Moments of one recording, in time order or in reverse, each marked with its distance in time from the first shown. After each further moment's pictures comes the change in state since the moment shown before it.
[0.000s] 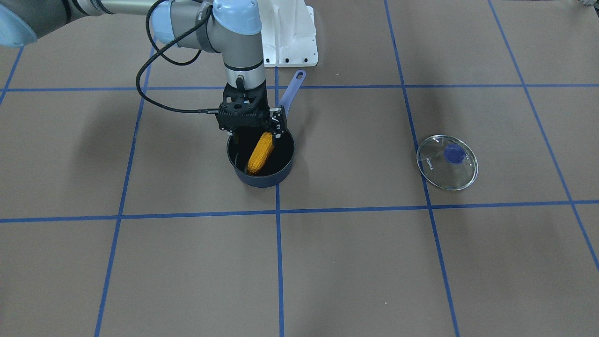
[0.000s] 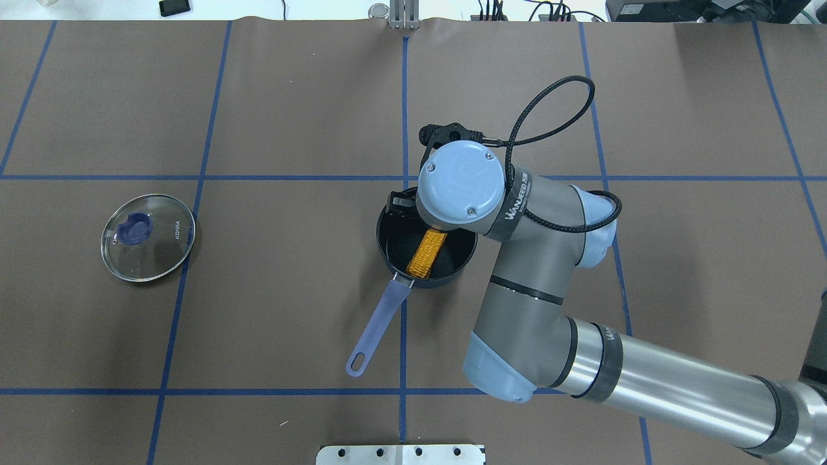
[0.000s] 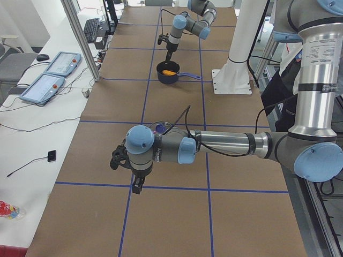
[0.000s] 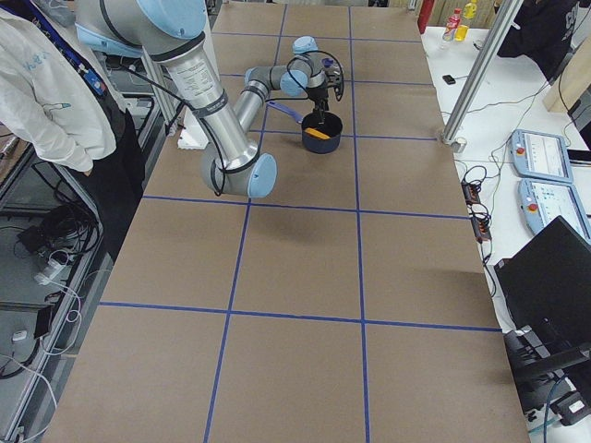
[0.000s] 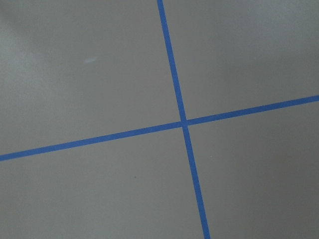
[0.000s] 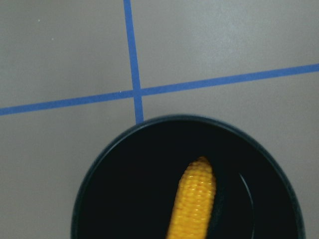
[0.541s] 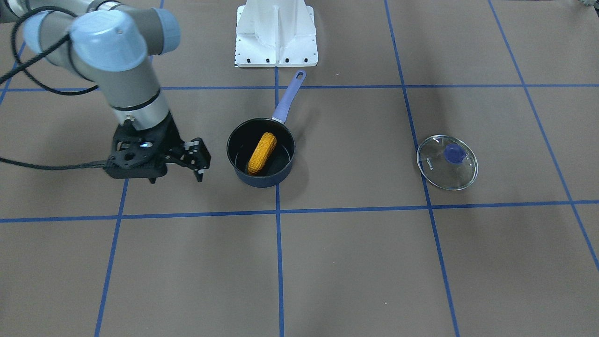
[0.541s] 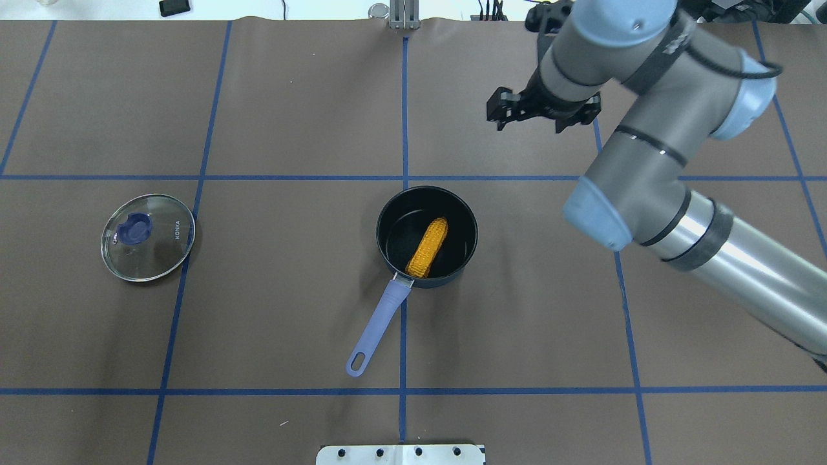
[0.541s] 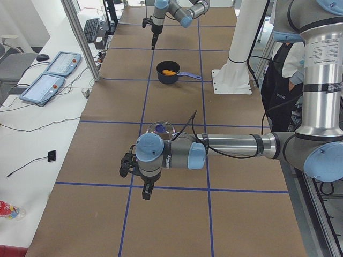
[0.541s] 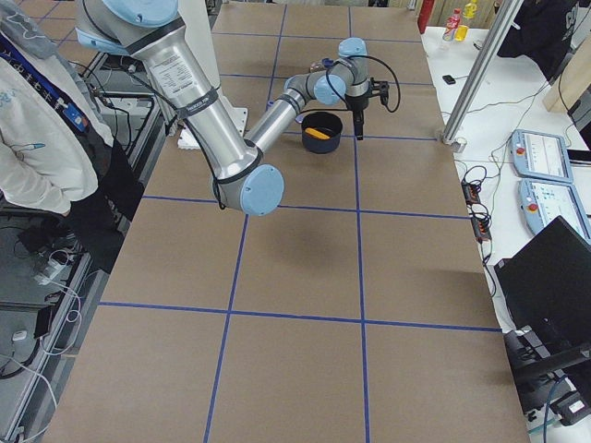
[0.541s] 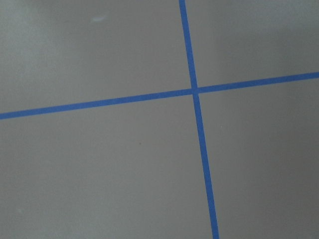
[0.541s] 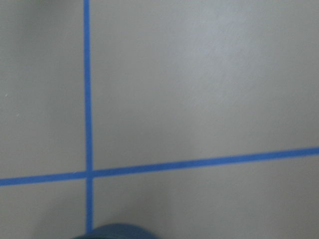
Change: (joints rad) left arm 0.000 0.067 -0.022 0.012 -0.009 -0.025; right arm 0.382 -0.110 0.000 0.001 0.342 -0.464
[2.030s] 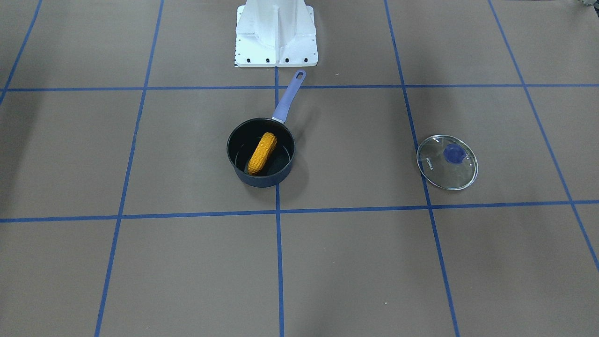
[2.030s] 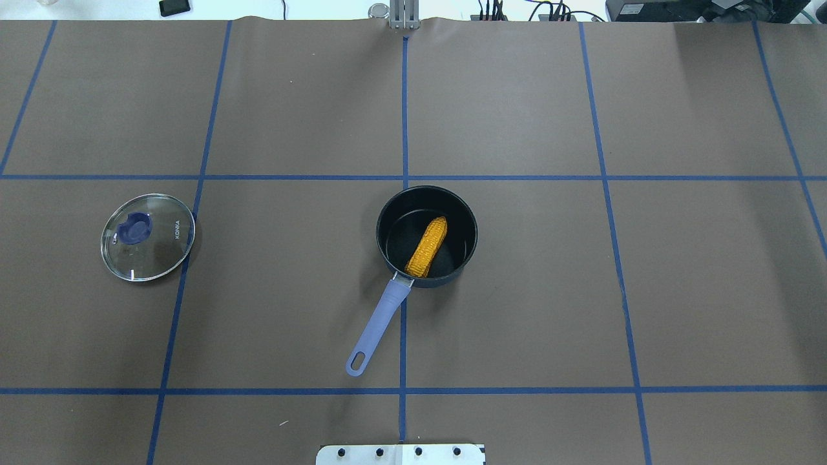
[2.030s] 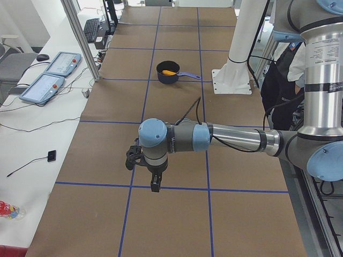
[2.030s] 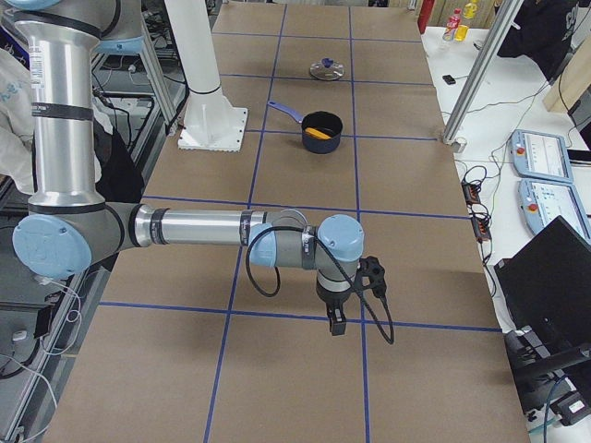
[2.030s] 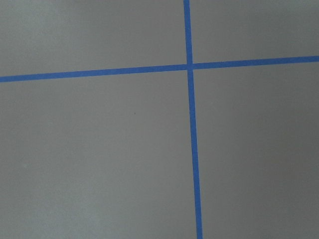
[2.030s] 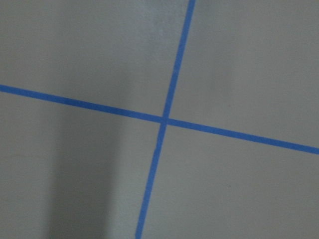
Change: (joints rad) left arm 0.004 0.007 -0.133 0.201 0.056 0.011; right arm 0.725 -0.664 -0.080 0.004 0.267 -1.125
